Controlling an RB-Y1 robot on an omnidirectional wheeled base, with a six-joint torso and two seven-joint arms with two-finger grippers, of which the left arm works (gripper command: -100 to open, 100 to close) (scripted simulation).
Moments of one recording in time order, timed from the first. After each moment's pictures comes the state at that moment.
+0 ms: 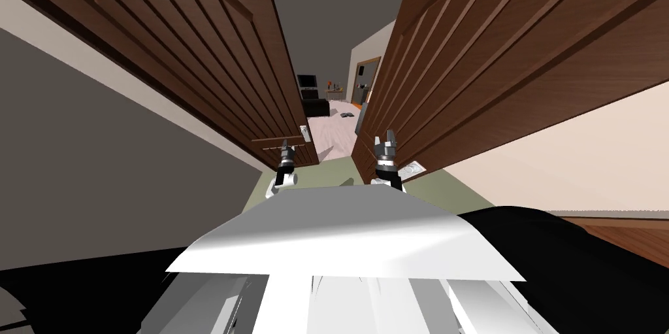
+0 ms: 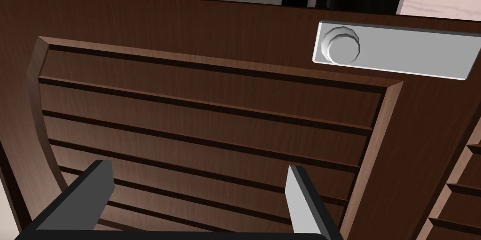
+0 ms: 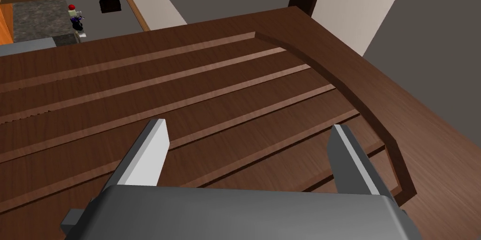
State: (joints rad) arm 0.19 0.09 0.11 -1.66 0.07 -0.34 0.05
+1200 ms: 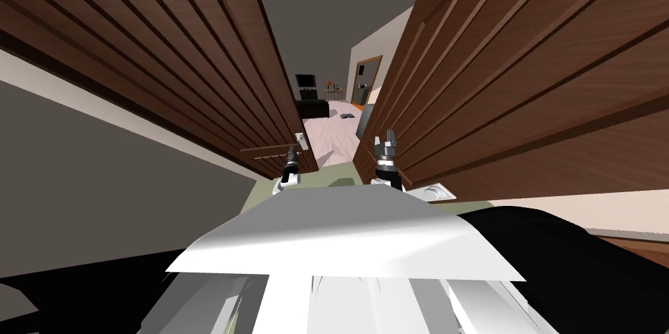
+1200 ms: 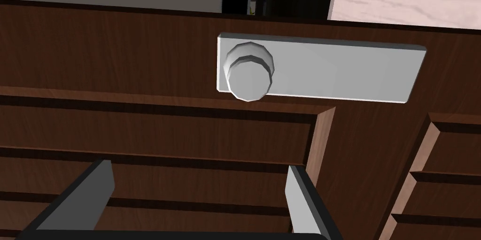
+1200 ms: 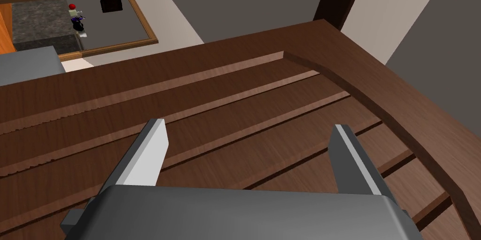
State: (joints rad) arm 0.10 0.07 0.13 -1.42 0.05 -0.29 0.03
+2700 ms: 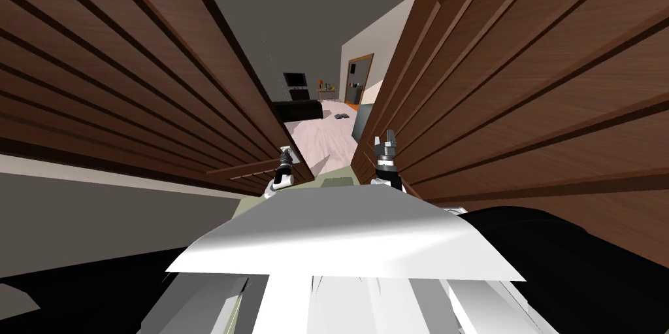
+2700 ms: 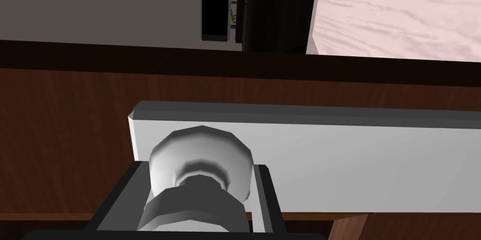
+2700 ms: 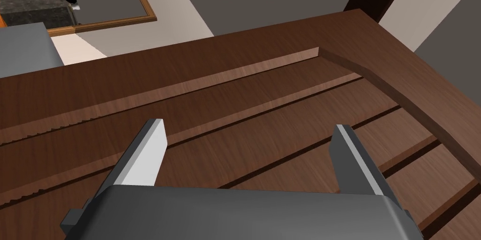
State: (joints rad) arm 0.07 0.16 0.21 -1.31 0.09 -0.29 0.08
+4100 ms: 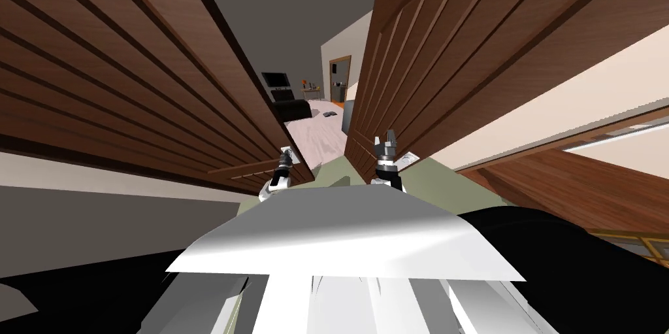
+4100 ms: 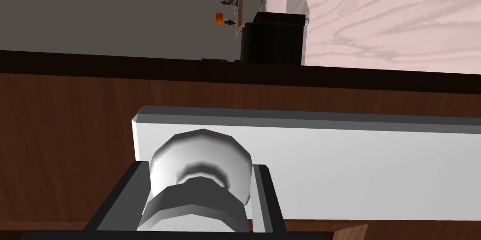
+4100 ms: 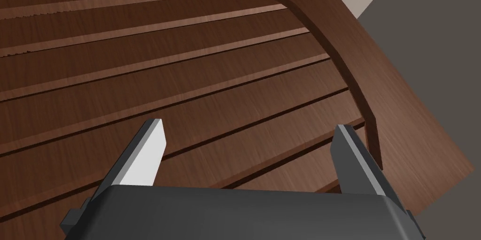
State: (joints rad) arm 0.10 0.28 0.10 -1.30 0.12 -0.33 0.18
